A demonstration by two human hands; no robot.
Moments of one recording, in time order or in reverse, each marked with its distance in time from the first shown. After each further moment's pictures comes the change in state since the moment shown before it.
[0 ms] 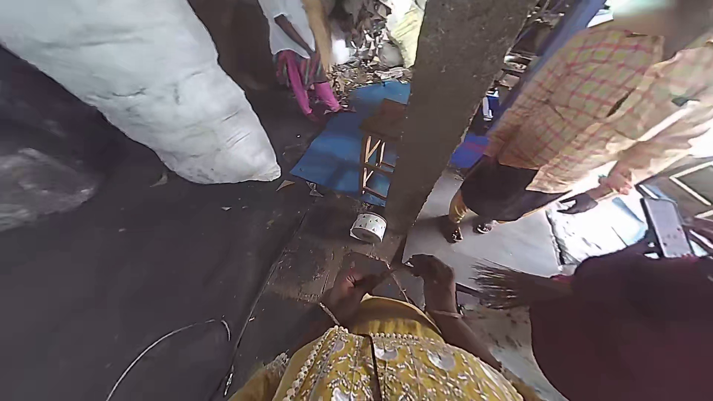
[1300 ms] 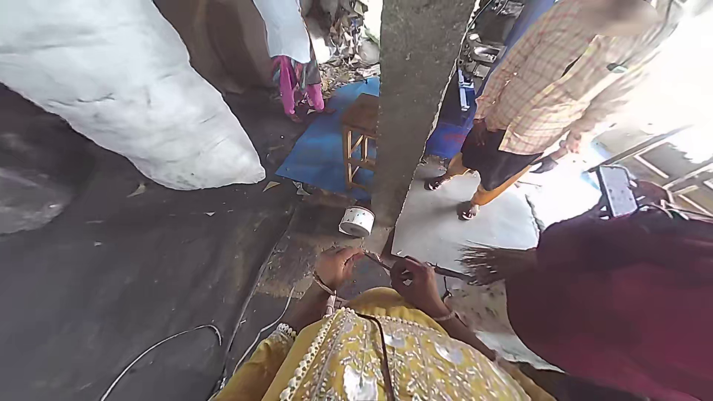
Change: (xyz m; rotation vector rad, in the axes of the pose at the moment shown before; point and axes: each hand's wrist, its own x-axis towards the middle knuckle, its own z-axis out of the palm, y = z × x) left_hand 0.011 0.004 0.027 0.883 0.152 0.460; right_hand -0.044 0.000 -0.046 -0.382 -0.256 -0.246
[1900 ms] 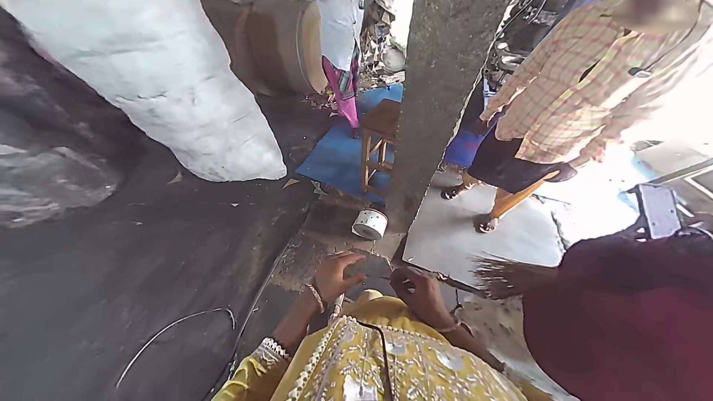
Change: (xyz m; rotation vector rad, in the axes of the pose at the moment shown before) left_hand -0.020 -0.001 -0.046 -0.120 -0.497 -0.296; right_hand -0.009 -0.009 0.007 0.042 -0.208 -0.024
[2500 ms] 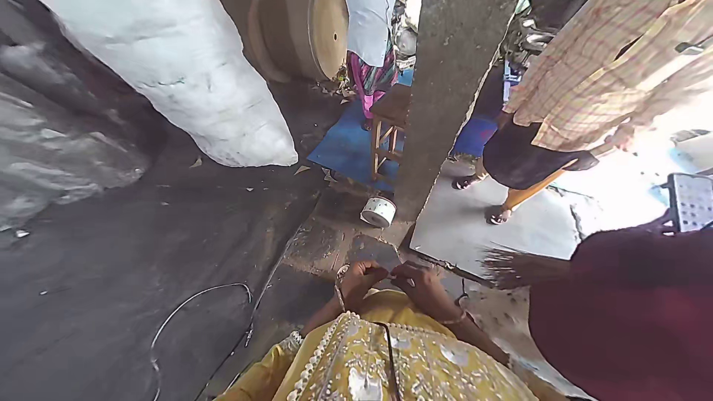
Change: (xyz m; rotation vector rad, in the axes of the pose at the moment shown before) left_hand -0.021 0.036 0.073 -0.865 0.101 -0.293; right_hand -0.016 0.011 -0.006 -0.100 -0.266 -0.035
